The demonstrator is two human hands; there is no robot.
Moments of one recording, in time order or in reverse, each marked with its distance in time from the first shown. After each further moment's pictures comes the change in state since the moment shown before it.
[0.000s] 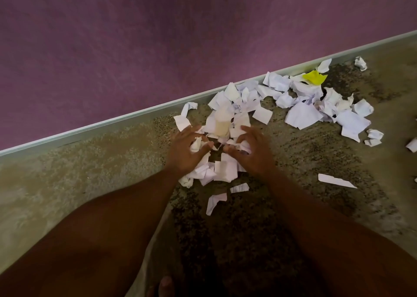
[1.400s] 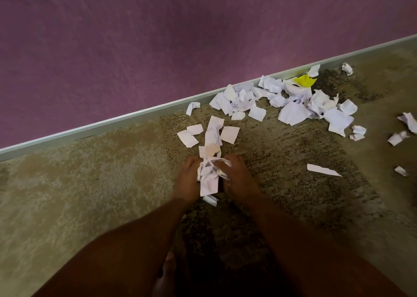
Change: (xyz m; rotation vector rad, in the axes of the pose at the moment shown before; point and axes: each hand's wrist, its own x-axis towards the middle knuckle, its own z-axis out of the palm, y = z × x) left_hand -0.110 0.022 0.015 -0.005 -0.063 -0.013; right_hand -0.086 -0.047 0.008 -0.055 -0.238 -0.226
